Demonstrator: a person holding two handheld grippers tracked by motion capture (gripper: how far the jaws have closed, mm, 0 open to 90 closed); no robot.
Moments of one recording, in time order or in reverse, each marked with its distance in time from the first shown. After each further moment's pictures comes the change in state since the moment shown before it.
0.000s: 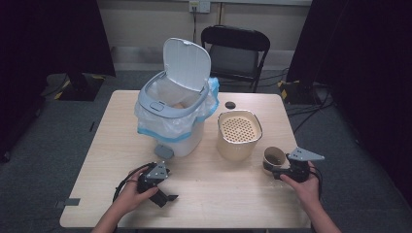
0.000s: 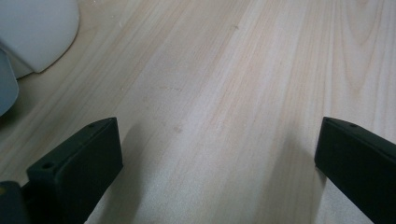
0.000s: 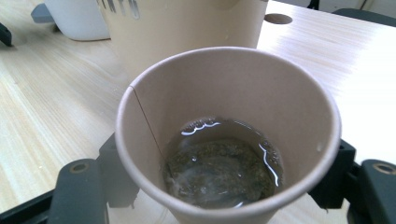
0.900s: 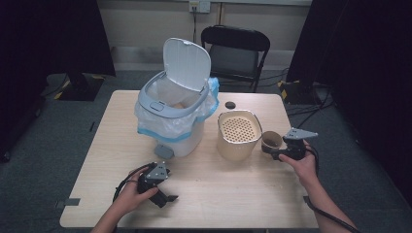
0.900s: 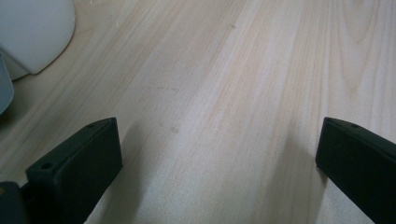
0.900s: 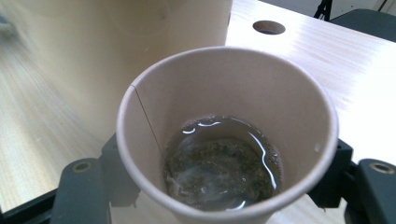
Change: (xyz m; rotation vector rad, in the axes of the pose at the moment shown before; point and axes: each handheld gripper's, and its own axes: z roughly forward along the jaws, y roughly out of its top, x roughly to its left) left arm -0.001 0.000 0.000 -0.006 -0.005 0.006; right arm -0.053 0.029 0.038 0.039 0.056 -0.036
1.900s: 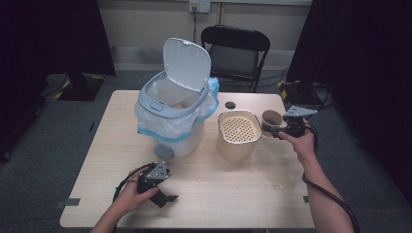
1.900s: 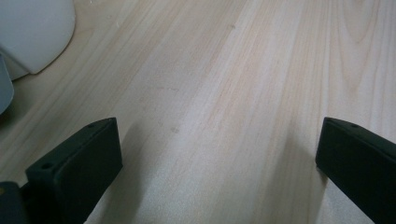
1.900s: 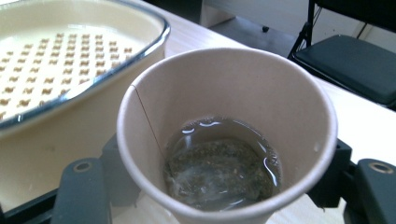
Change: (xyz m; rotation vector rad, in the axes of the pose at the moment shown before) left arm 0.000 0.000 0.000 0.000 -0.001 0.001; right arm -0.044 0.052 0.019 -0.050 -0.021 -0.026
